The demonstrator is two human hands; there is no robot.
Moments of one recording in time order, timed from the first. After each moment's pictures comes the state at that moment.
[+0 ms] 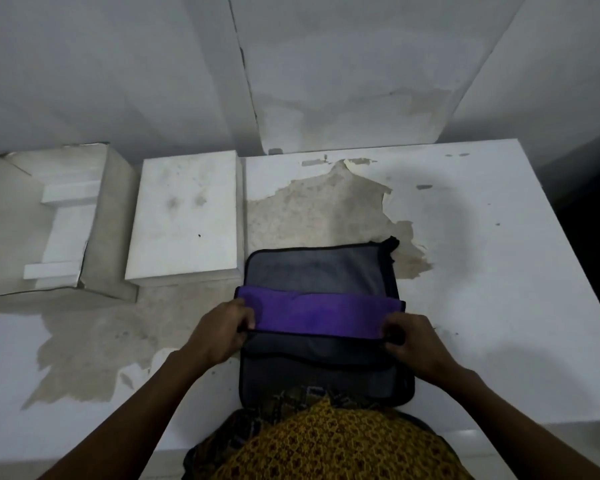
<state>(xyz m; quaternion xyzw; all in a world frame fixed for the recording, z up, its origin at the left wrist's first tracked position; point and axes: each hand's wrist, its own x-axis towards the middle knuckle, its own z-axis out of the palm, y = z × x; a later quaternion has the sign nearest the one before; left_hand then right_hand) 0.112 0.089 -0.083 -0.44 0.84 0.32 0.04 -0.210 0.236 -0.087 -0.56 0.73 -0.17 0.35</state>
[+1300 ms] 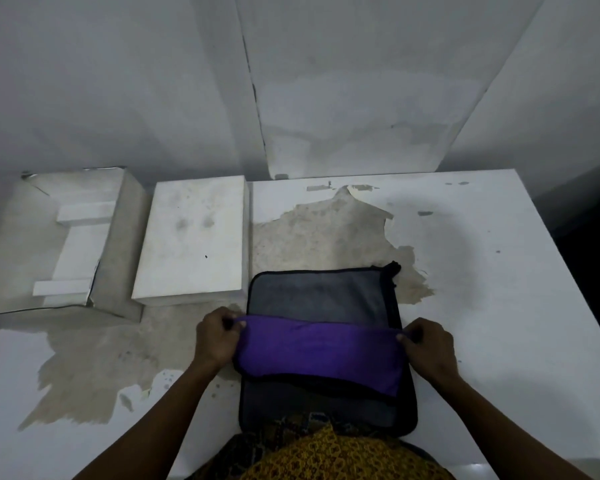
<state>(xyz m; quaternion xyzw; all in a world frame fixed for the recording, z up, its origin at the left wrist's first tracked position) 0.108 0.076 -0.113 -0.69 0.59 0.40 -0.15 -0.226 0.217 -0.103 -0.36 0.87 -0.18 0.29</state>
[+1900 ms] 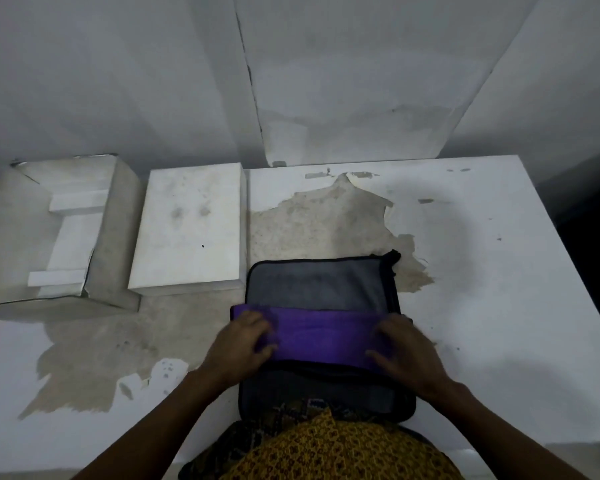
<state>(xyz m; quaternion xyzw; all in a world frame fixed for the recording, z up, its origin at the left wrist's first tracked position) 0.097 0.107 -0.098 -0.41 0.87 0.26 -0.04 -0.200 0.233 -0.099 -0.64 0.72 -0.18 0.21</state>
